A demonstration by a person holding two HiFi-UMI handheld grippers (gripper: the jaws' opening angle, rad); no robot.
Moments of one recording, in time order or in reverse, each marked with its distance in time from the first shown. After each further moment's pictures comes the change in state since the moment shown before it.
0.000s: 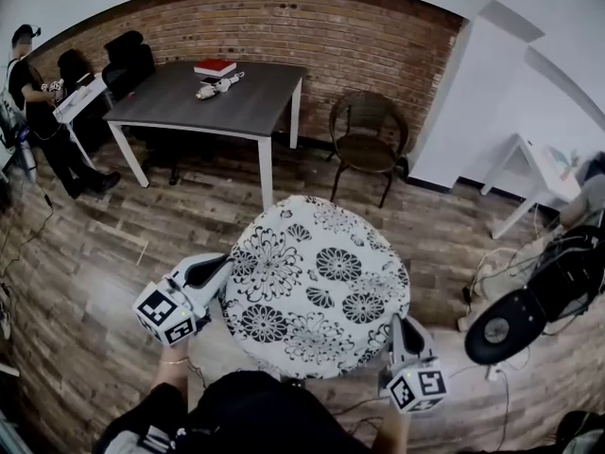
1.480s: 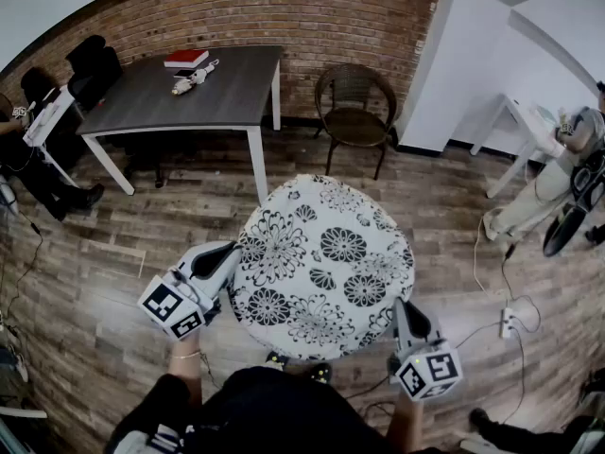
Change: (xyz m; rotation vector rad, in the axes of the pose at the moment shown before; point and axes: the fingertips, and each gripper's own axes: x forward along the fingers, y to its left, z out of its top) left arm 0.015 0.000 0.010 -0.015 -0.045 -0.114; right arm -0.008 0.030 0.002 0.007 0.026 -0.012
